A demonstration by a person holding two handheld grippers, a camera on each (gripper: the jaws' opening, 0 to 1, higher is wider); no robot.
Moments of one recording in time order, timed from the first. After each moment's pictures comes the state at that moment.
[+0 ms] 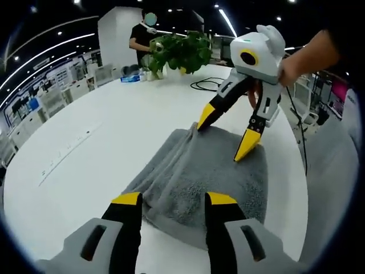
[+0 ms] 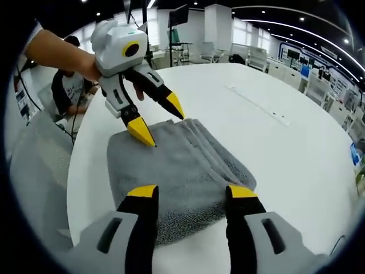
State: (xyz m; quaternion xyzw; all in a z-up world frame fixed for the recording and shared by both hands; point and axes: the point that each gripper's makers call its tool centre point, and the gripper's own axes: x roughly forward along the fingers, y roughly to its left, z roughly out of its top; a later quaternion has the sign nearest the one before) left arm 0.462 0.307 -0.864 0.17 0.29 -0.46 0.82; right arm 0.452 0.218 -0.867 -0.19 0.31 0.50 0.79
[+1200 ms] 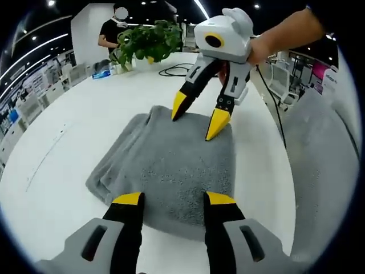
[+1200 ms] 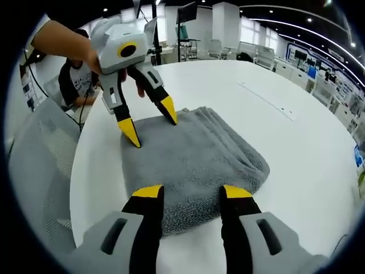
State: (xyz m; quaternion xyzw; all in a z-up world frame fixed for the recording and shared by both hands) left arm 0.415 0.302 -0.889 0.23 0.31 -0.51 0.76; right arm 0.433 0.213 -0.892 -0.21 0.32 0.52 0.77
